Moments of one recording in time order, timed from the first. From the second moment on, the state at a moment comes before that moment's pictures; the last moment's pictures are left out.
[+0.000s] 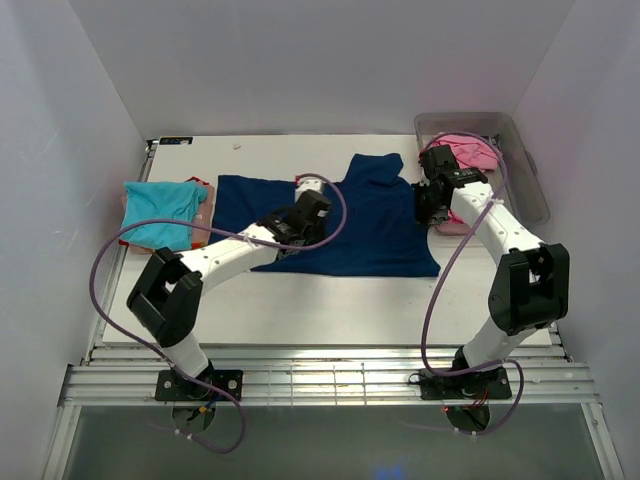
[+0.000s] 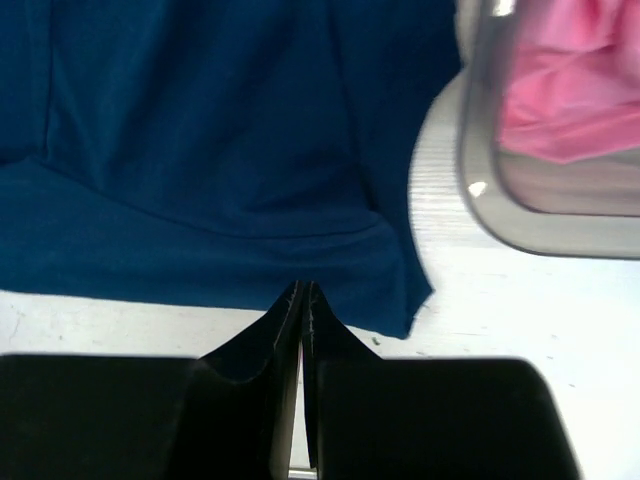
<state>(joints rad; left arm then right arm) -0.79 1.70 1.23 -0.31 -0.29 -0.58 0.25 1.64 1.39 -0.84 0.07 0.20</state>
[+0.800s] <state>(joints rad) -0.22 1.63 0.85 -0.20 -0.31 -0.53 0.28 1.86 1.31 -0.72 -0.16 0.21</state>
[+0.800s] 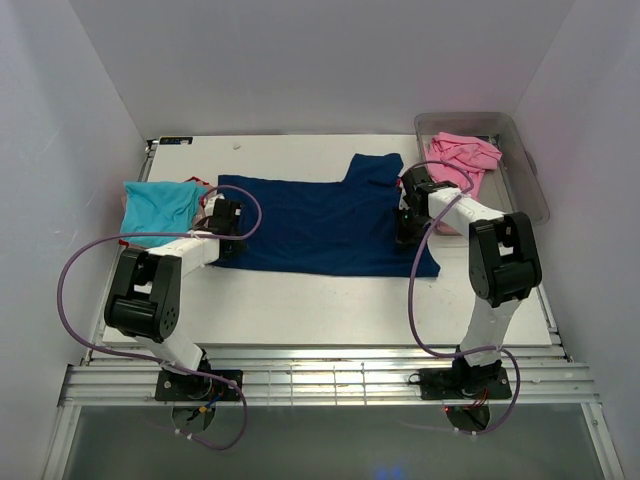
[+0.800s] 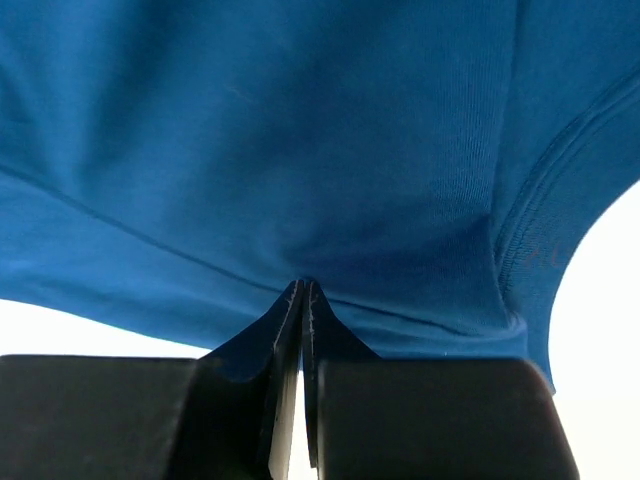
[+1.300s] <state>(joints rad) -0.22 1.51 0.74 -0.27 -0.33 -0.69 0.29 1.81 1.15 -0.70 -0.13 0.24</state>
